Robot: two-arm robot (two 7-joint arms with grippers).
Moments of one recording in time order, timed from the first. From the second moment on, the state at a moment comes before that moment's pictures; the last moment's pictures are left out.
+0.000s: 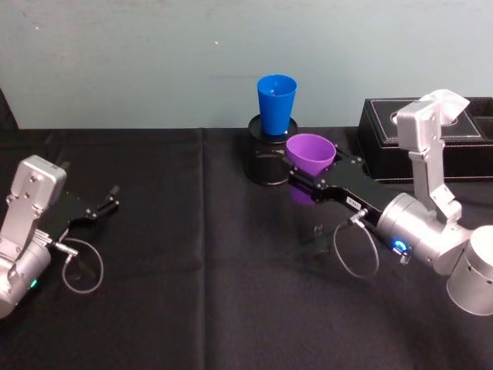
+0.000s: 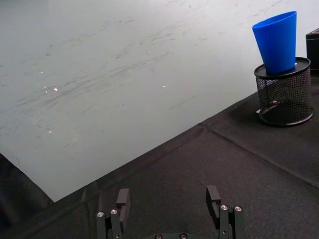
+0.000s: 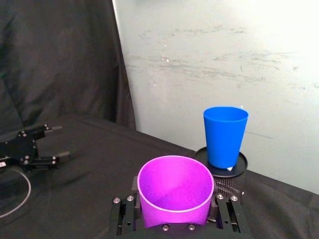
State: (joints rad) left arm -0.20 0.60 0.45 -1.41 -0.25 -0.12 0.03; right arm 0.27 0.37 -0.33 -1.47 0.41 0.06 0.42
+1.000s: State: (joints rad) left arm -0.20 0.60 0.45 -1.41 -0.25 -0.12 0.03; right arm 0.27 0.37 -0.33 -1.48 0.42 0.06 0.42
